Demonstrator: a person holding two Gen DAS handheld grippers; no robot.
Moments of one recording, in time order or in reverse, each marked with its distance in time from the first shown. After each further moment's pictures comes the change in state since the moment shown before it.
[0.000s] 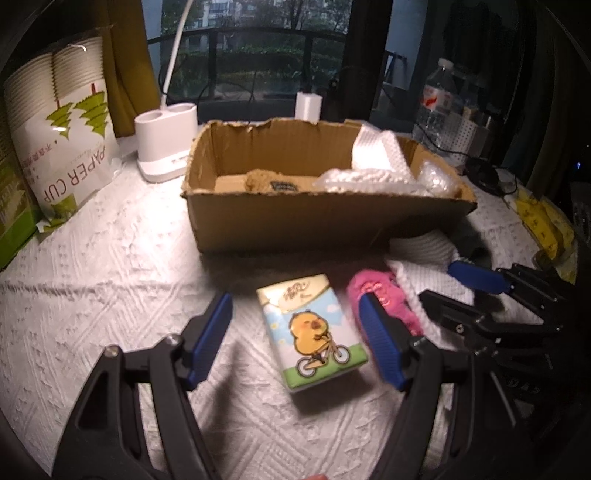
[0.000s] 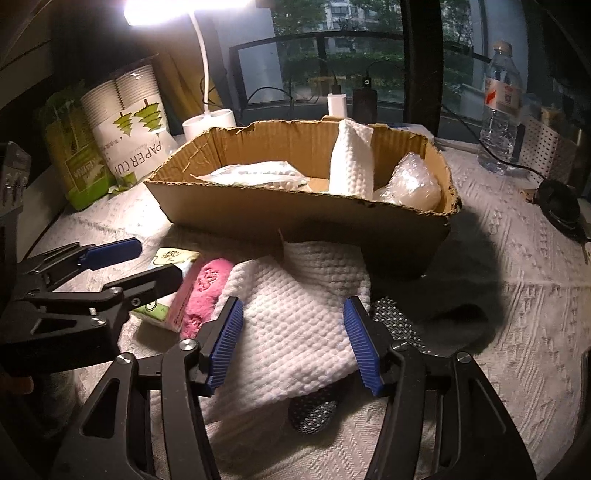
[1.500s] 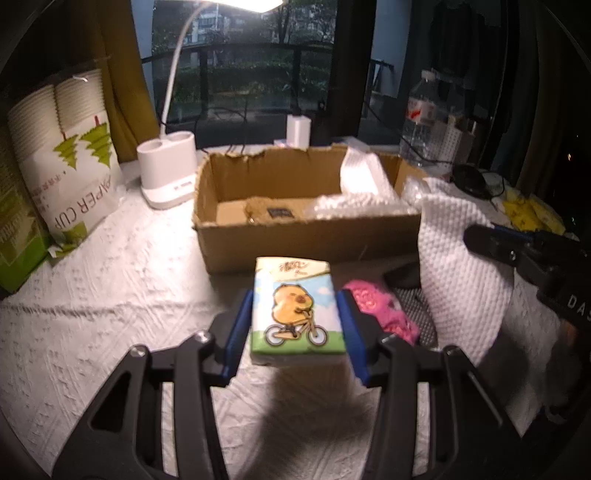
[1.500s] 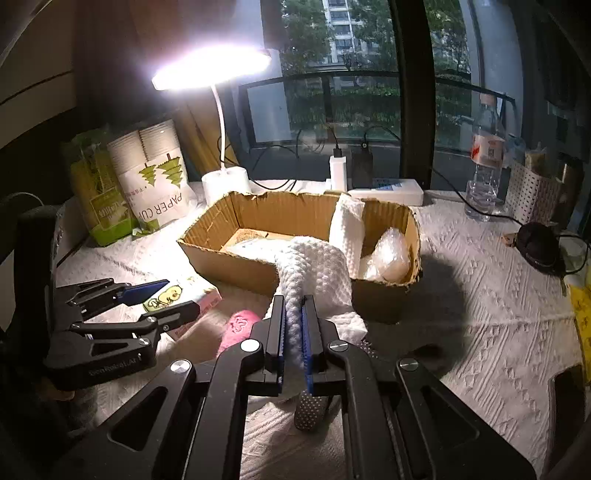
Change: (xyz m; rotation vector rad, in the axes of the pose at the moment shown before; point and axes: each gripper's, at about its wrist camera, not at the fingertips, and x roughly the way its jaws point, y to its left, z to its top) left arm -0.032 0.002 0.010 0.054 -0.067 -0.015; right arm -0.062 0.005 0.025 -0.019 -0.162 0.010
